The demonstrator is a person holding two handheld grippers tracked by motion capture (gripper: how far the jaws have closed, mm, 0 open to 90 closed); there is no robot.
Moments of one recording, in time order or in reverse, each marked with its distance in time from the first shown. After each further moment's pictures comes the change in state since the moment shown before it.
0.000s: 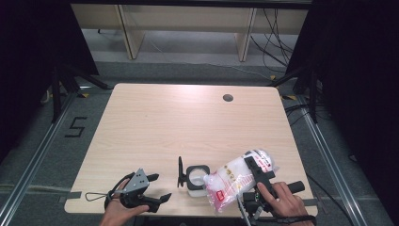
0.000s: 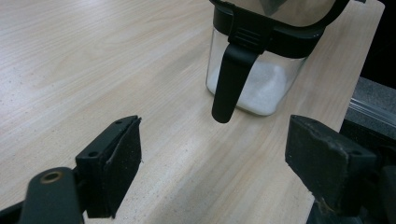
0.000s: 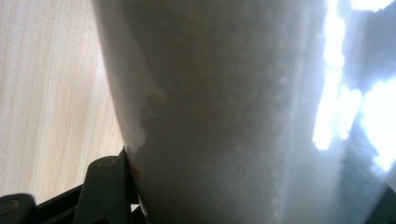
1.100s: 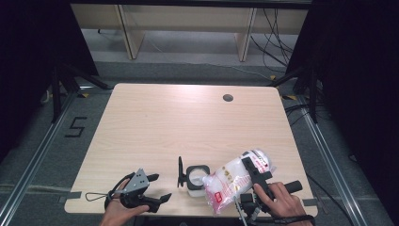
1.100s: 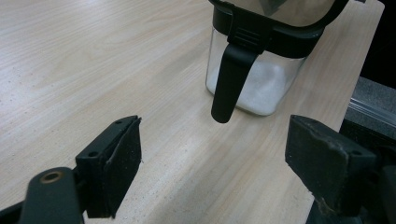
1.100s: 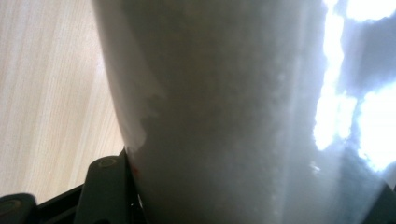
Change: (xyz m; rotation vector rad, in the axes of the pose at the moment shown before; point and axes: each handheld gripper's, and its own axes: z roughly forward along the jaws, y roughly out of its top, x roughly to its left) left arm 0.000 0.000 0.000 0.005 0.004 0.001; right arm -0.002 0.005 0.001 -0.015 -0.015 -0.075
